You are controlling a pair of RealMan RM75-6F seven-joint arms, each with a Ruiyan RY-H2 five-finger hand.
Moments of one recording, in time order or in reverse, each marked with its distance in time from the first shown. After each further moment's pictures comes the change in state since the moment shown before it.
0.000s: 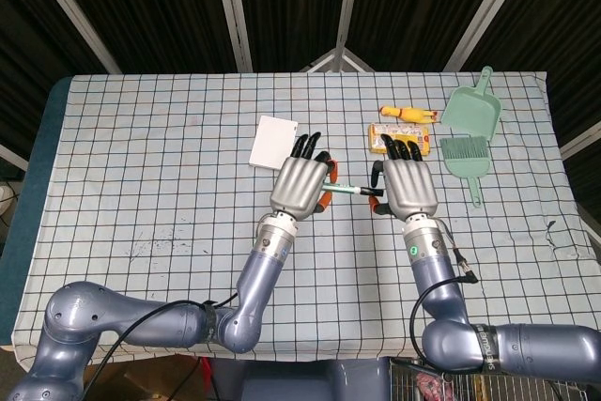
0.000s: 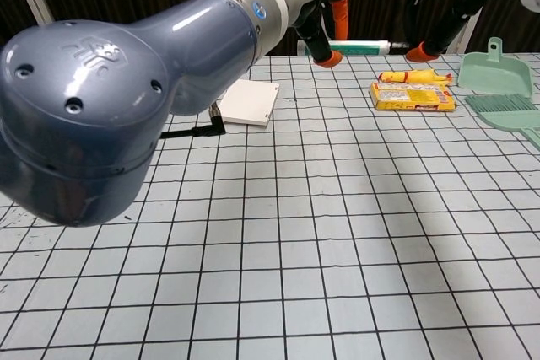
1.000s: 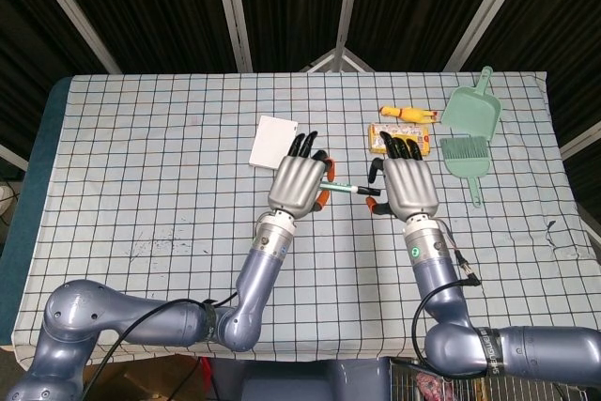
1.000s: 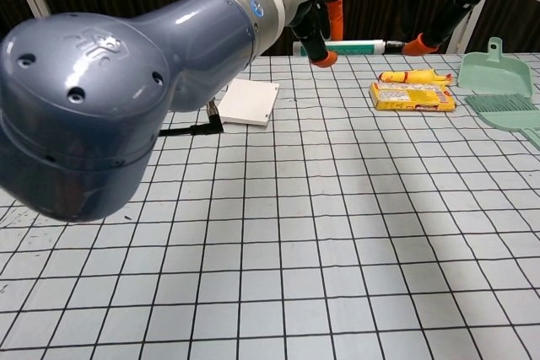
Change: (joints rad) left arm -0.012 0.011 0.004 -0.004 -0.034 0.010 -0.004; right arm 0.002 0.019 -0.002 -0.031 -0.022 0.015 0.026
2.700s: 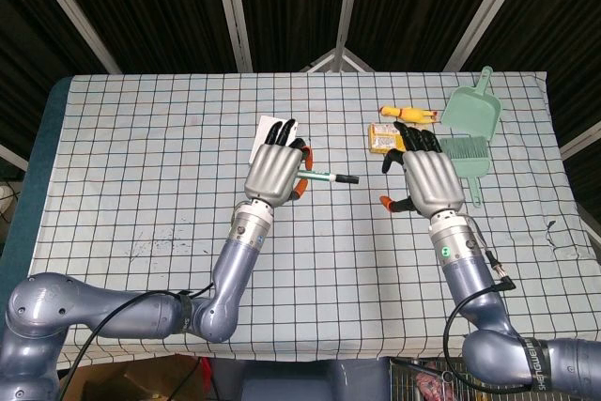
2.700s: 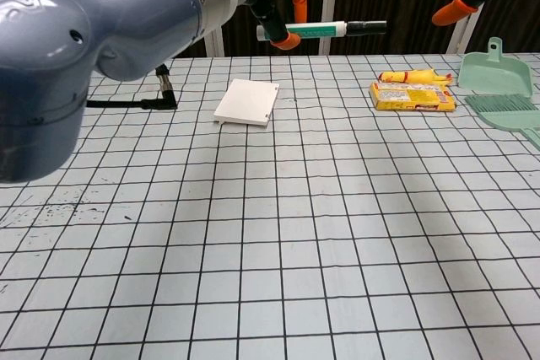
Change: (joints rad) left arm 0.032 0.131 0.044 -0.086 -0.028 0.011 -0.016; right arm -0.056 0.196 0.000 -0.080 -0.081 -0.113 0.136
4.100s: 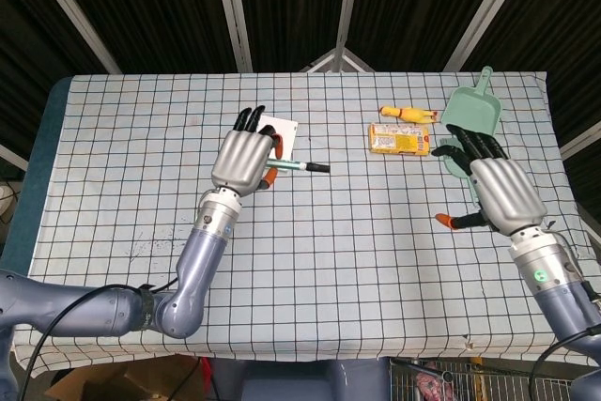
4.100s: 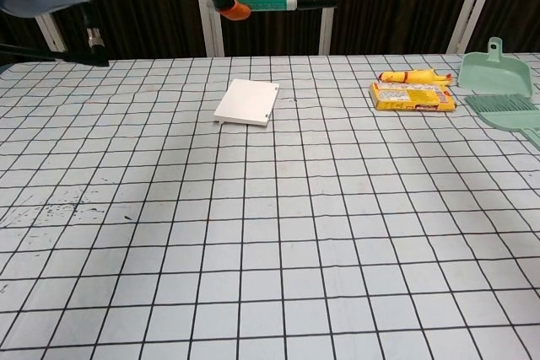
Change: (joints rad) left arm 0.042 0.218 0.027 -0.178 -0.069 -0.001 0.058; right arm -0.329 0.414 0.046 -0.046 -0.457 -0.286 0.472
